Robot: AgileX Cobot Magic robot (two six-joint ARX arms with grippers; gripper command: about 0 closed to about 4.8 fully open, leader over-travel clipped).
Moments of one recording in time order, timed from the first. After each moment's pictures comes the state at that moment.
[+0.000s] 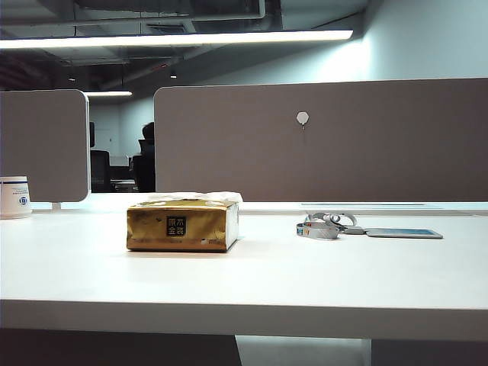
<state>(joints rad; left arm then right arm) 0.00 0.00 0.01 0.03 0.16 -0.04 -0.03 0.00 0.01 0.01 -0.18 -0.03</state>
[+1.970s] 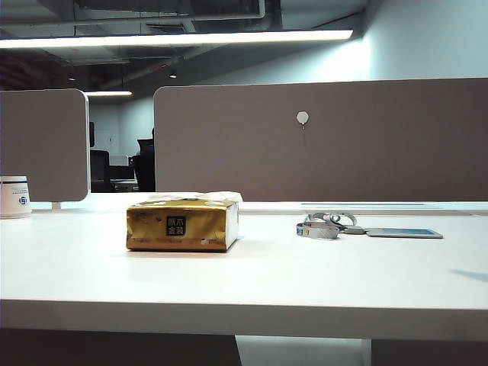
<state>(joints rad) 0.00 0.00 0.01 0.21 0.61 -0.13 0.11 0.76 0.61 0.10 -0.64 0.00</state>
